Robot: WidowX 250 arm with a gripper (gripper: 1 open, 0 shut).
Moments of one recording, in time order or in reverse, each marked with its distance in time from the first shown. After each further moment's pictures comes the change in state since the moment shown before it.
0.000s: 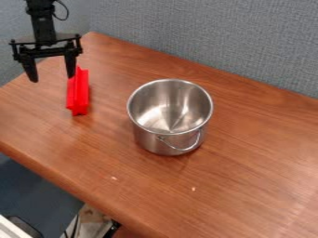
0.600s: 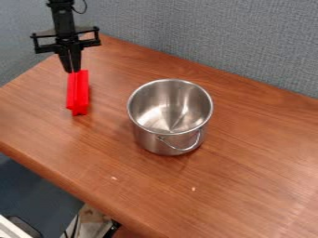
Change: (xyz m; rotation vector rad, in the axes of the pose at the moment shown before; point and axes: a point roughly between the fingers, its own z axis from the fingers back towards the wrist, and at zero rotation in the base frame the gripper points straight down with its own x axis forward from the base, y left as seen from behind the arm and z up) arm 0.005 -0.035 0.002 -0.026 0.035 -0.084
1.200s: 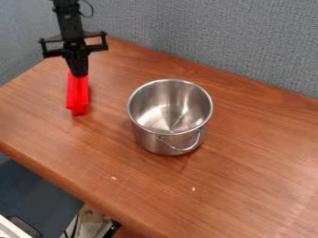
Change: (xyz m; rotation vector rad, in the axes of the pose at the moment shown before) arm -0.013 -0.007 0.014 -0.078 0.002 -0.146
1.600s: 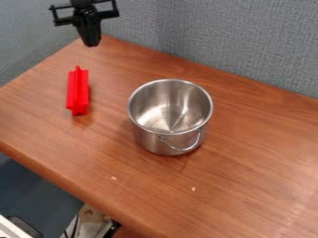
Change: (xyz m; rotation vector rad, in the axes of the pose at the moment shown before) arm 0.014 -0.035 0.030 -0.061 0.060 -0.159
